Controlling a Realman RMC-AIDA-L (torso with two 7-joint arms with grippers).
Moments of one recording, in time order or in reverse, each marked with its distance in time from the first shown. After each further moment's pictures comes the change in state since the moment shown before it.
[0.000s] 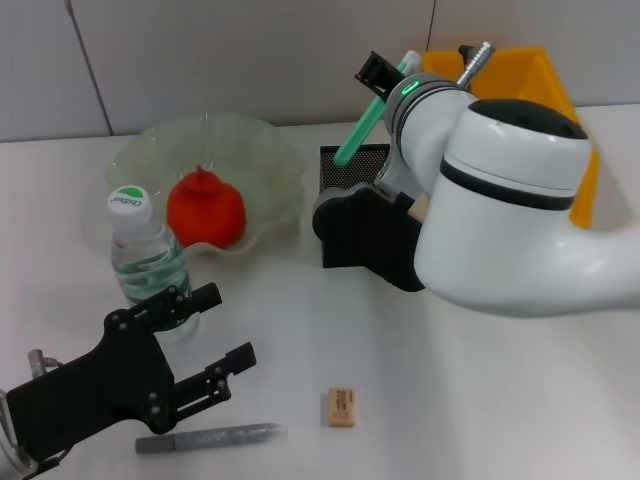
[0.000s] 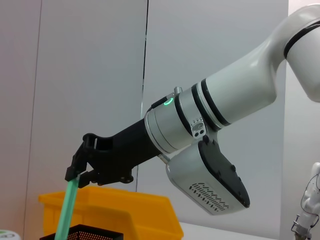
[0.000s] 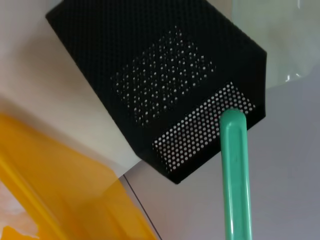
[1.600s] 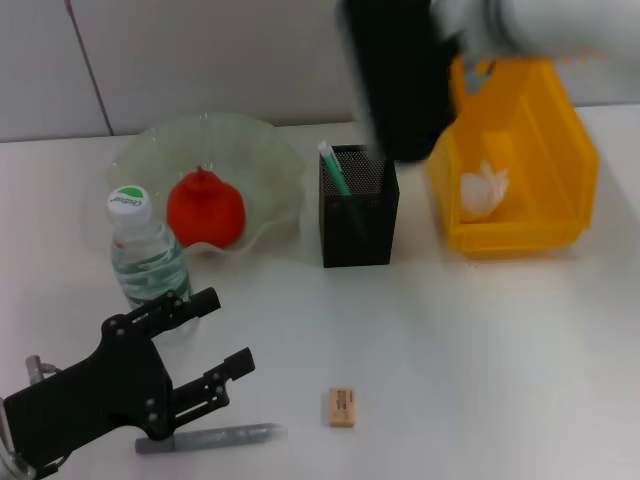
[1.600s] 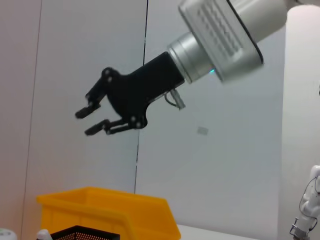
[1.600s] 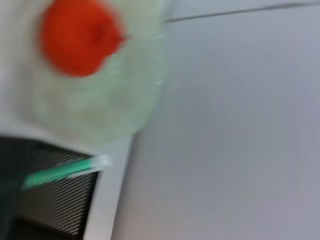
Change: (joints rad) left arm 0.005 0.002 -0.002 -0.014 0.000 0.016 0.011; right arm -0.137 -0.009 0.497 0.504 0.491 -0.133 0.008
